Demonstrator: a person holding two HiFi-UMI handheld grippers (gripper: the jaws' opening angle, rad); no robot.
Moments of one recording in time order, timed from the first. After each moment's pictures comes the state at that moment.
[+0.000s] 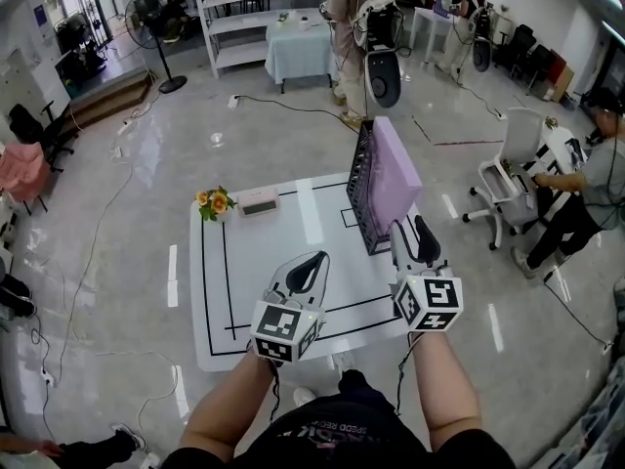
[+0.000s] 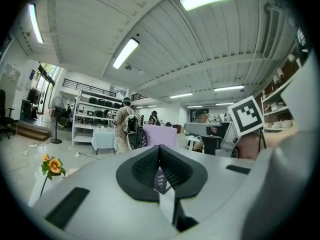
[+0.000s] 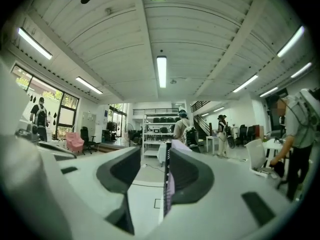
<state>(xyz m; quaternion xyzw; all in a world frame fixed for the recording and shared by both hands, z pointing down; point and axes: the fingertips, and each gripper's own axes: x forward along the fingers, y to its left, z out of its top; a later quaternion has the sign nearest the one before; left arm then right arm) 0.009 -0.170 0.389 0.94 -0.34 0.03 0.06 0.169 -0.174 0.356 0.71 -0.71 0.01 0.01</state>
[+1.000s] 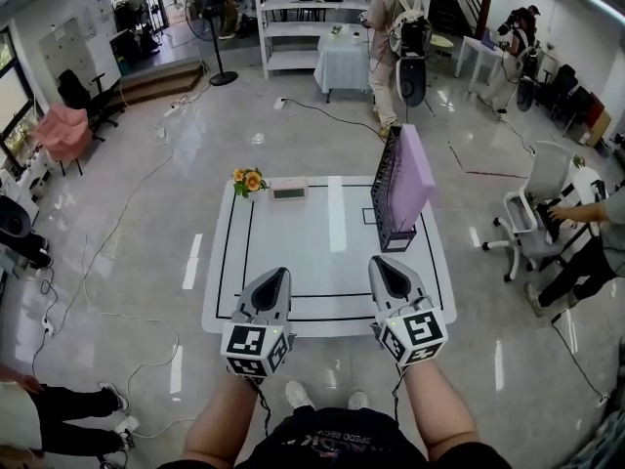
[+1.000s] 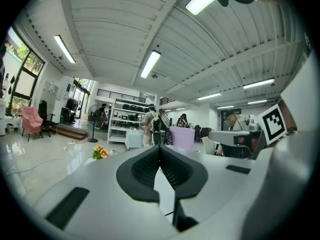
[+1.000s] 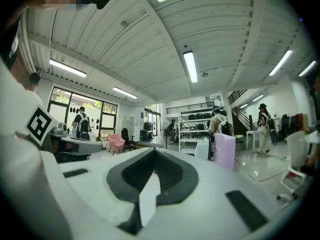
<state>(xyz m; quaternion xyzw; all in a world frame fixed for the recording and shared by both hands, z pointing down) -0.099 -0.077 0.385 0.86 -0.51 0.01 0.07 0.067 -0.076 0.369 0.53 -0.85 0.01 0.01</state>
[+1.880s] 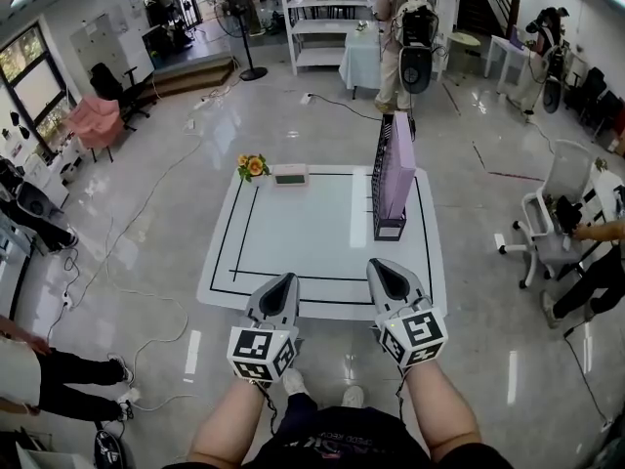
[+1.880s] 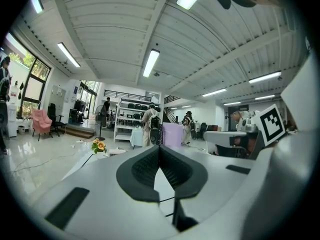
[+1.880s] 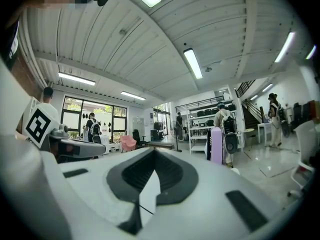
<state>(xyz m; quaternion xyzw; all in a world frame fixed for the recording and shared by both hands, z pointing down) -0.014 -0.010 0.402 0.83 -0.55 0.02 0.08 0.133 -0.030 0.392 0.47 -0.88 0.03 0.00</state>
